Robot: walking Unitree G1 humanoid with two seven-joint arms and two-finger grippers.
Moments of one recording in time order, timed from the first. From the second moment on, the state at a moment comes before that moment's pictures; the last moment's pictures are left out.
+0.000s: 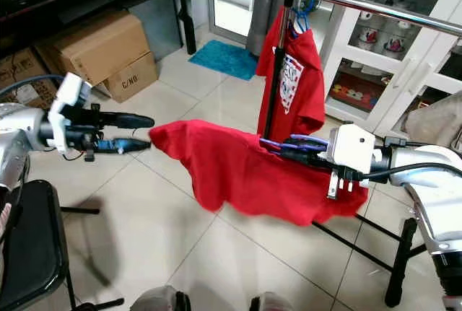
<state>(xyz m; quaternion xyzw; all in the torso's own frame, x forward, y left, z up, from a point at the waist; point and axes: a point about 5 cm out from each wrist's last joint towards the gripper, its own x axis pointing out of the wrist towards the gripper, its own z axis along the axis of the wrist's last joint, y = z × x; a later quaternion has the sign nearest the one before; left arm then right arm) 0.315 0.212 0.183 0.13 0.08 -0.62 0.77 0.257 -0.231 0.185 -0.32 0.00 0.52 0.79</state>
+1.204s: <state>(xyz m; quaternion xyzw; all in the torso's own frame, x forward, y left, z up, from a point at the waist) 0.326 0.197 0.158 0.11 0.12 -0.65 0.74 0.245 -0.211 0.189 -0.33 0.00 0.56 0.76</state>
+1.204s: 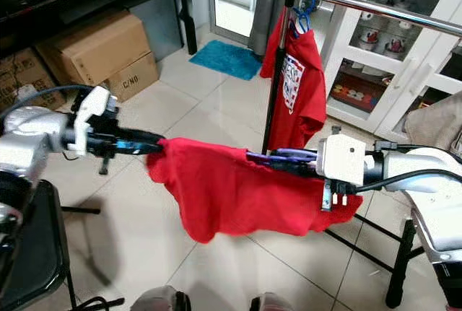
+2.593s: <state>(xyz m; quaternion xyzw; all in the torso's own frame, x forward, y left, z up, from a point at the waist) 0.317 0.235 0.196 0.05 0.01 -0.54 0.84 0.253 -0.221 0.167 -0.29 0.02 0.53 0.80</state>
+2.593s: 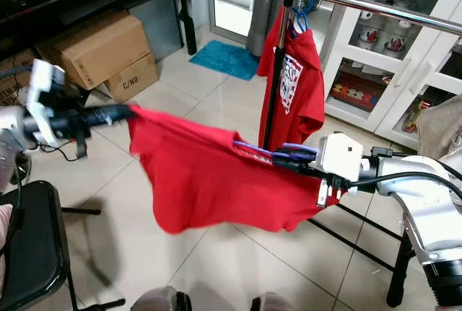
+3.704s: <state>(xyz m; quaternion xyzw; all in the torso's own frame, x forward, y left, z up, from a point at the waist) 0.363 0.314 0.200 -0.07 -0.06 -0.01 1.00 0.239 -0.232 0.152 -0.17 0.04 0.50 0.84</state>
